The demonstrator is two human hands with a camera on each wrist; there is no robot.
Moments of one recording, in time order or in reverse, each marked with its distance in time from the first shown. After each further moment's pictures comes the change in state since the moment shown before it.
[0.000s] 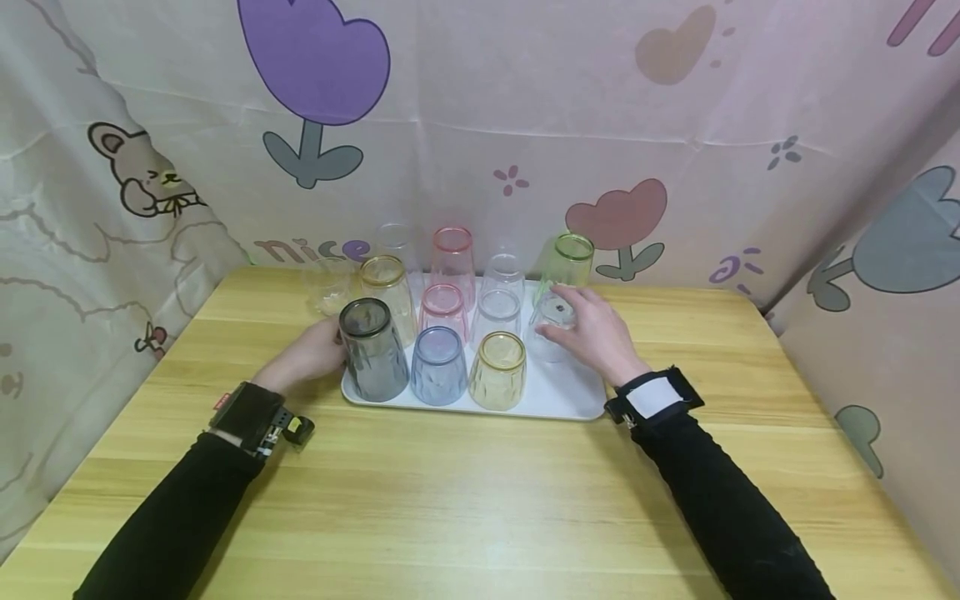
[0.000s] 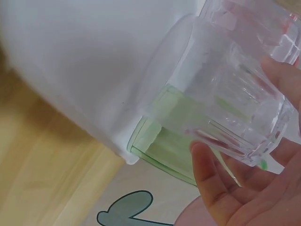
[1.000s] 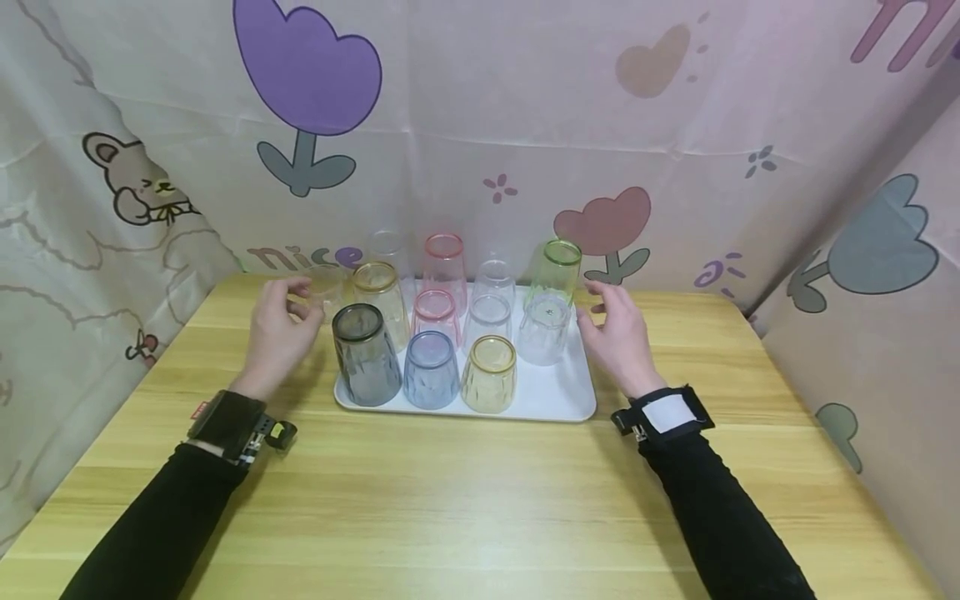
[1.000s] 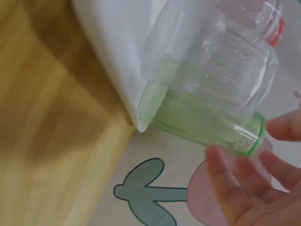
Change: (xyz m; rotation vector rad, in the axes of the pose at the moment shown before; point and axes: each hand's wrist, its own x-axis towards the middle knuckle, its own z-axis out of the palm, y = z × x) left_hand -0.012 0.009 -0.015 -0.121 0.656 0.053; right_hand -0.024 0.013 -0.018 0.198 0.286 0.077
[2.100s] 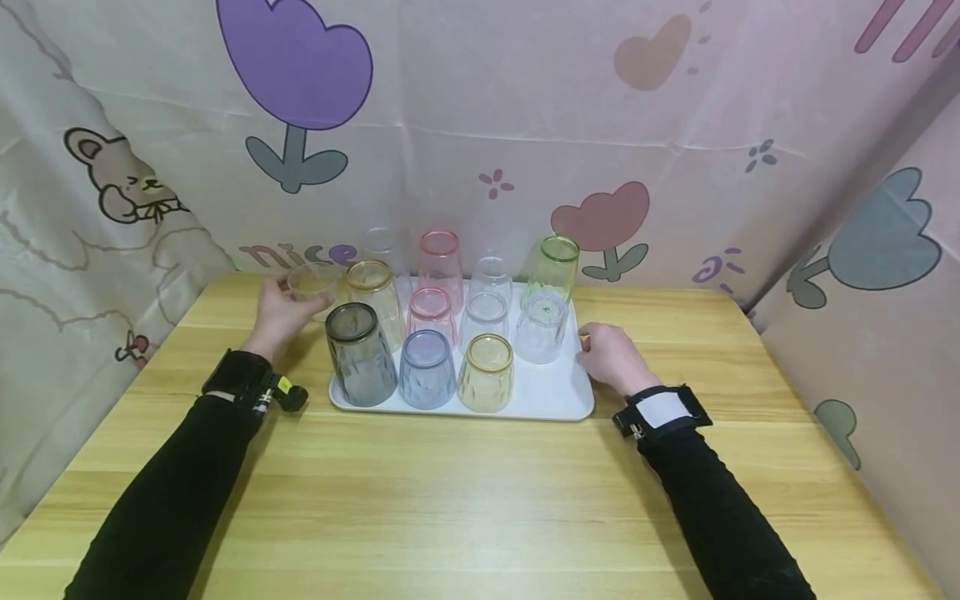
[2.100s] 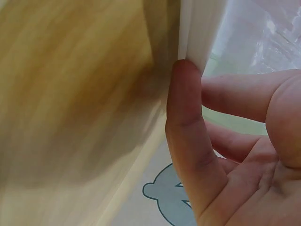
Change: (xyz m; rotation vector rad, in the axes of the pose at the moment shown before) left_hand 0.045 -0.040 0.016 -0.248 -0.213 -0.479; right_hand 0.001 0.025 0.009 -0.277 -0.509 0.222
